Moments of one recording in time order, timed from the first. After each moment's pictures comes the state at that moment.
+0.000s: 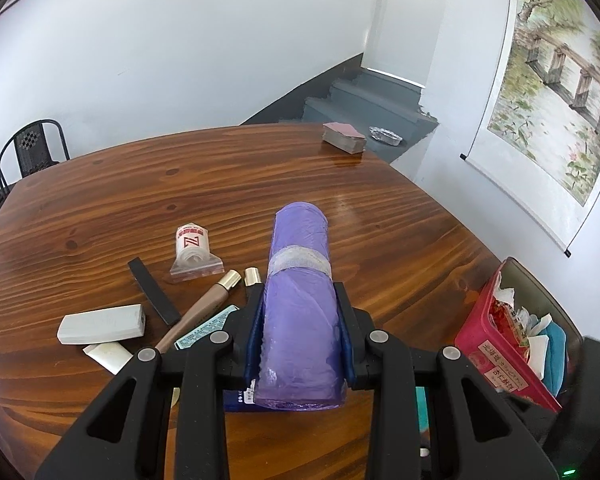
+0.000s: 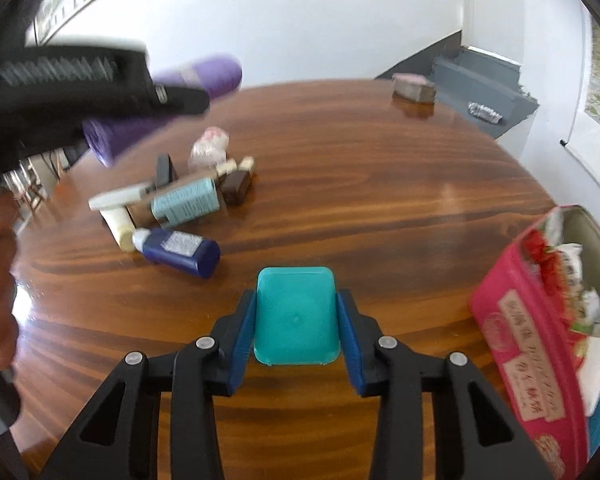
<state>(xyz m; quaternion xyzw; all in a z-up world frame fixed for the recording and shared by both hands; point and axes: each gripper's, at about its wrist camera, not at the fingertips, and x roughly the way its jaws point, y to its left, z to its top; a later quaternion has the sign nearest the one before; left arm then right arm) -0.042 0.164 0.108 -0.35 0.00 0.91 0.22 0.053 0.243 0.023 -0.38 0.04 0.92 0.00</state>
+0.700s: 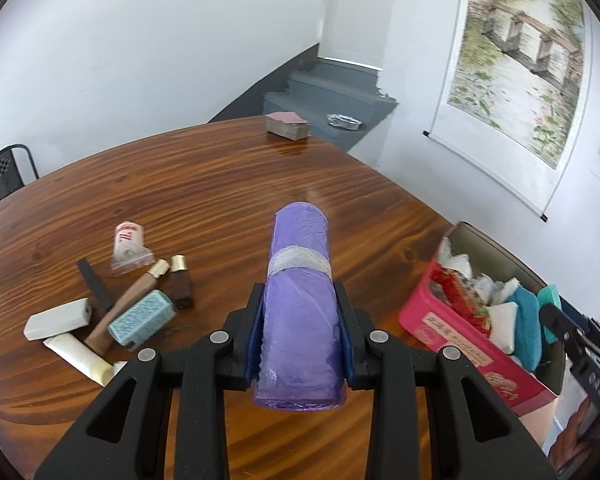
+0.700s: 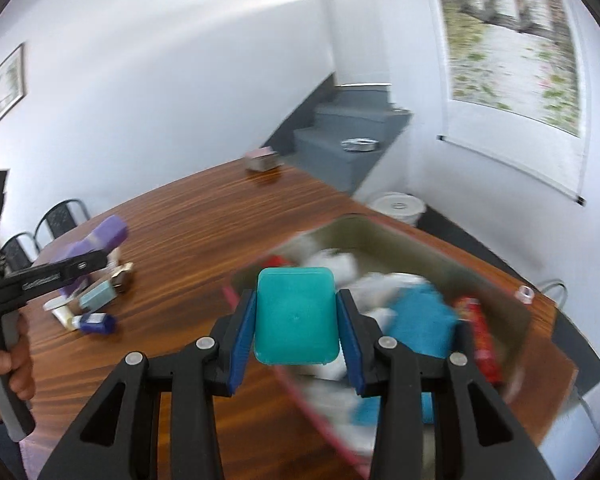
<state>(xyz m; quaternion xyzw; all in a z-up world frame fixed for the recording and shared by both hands) 0.004 0.222 0.109 -0.35 0.04 0.89 0.28 0.169 0.378 0.080 -0.27 0.12 0.94 0.19</state>
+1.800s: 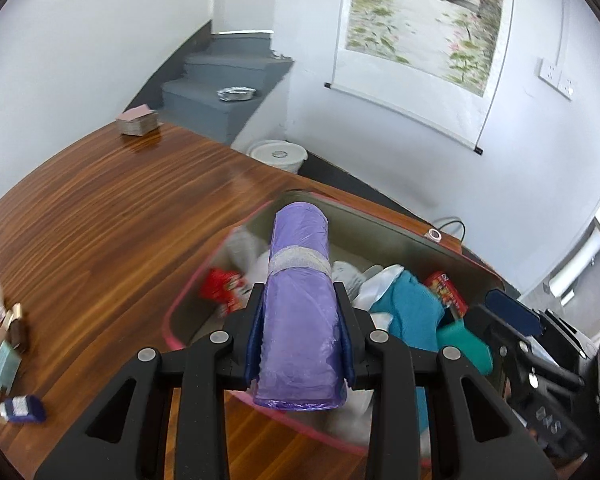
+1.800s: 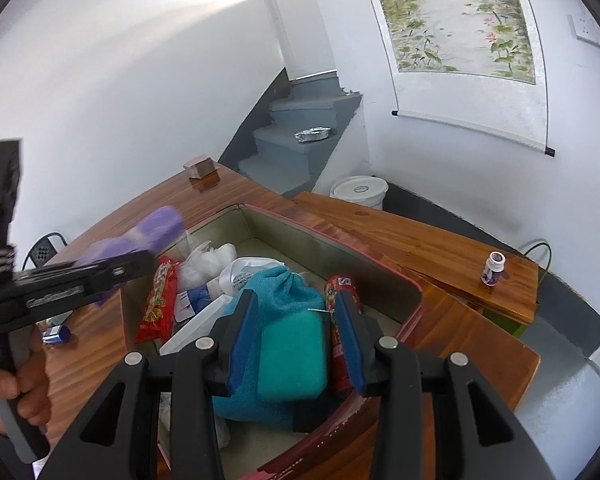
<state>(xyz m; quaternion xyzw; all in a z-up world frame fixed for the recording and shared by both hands) 0.059 0.405 0.094 -0.37 0.13 0.83 0.40 0.213 0.473 0.054 -0.26 0.18 0.93 0.20</state>
